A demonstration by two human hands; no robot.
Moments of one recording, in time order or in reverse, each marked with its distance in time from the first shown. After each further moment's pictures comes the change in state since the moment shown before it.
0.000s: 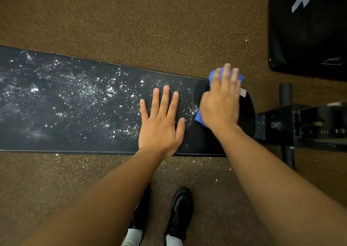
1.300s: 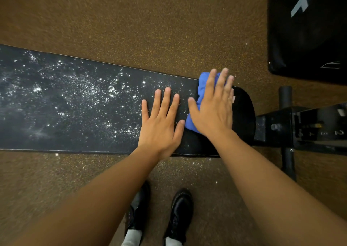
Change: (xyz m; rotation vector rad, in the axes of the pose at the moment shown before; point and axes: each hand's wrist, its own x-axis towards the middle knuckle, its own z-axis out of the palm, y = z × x) left_hand -0.002 -0.007 -0.006 -0.068 -0.014 0.045; right_hand -0.019 -0.015 0.000 0.039 -0.102 -0.039
